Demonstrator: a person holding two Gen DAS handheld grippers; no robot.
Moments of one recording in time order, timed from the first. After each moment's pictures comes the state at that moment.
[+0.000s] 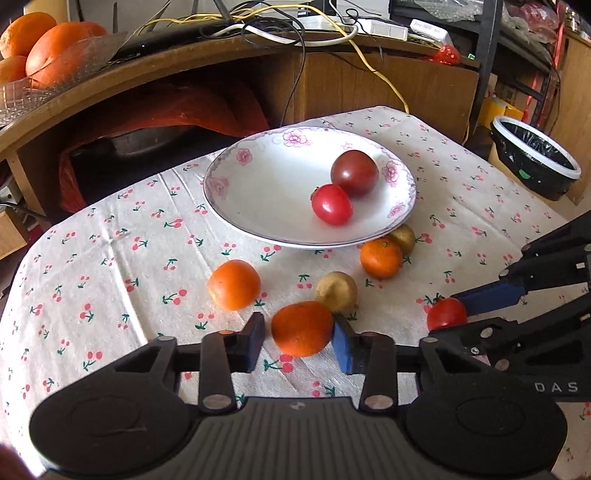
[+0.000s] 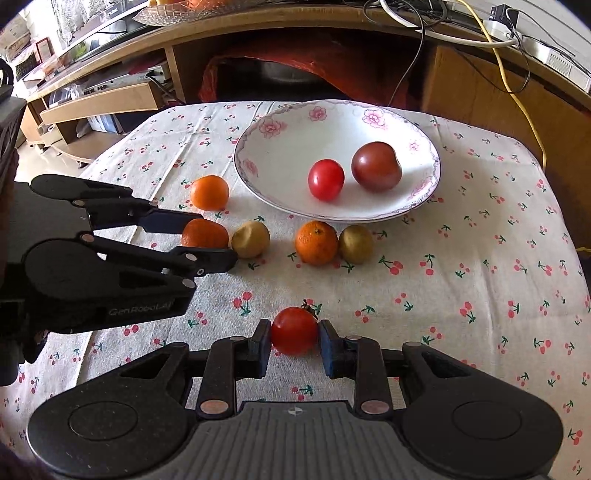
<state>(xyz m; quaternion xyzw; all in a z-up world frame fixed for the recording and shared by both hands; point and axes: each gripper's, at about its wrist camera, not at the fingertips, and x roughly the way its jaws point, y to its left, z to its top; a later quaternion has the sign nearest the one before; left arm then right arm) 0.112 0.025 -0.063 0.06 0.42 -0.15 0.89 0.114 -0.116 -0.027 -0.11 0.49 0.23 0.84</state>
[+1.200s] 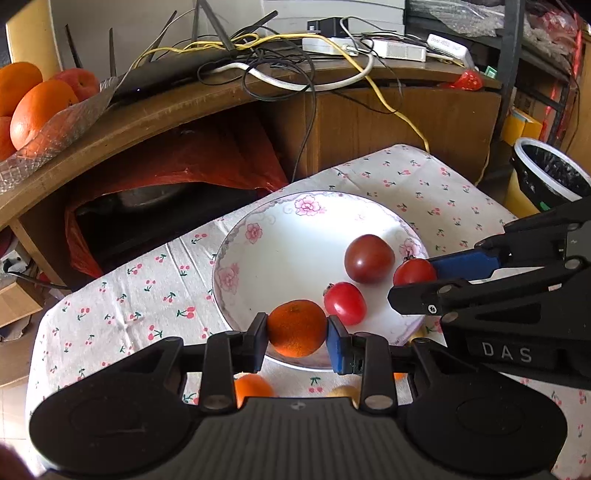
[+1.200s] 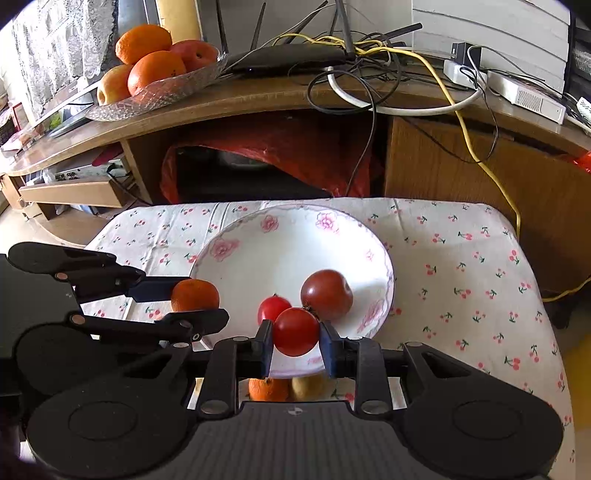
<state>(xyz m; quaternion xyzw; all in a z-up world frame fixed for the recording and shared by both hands) 0.172 0.003 -0.020 0.07 0.42 -0.11 0.90 0.181 -0.124 0.015 -0.05 0.43 0.20 0.88</state>
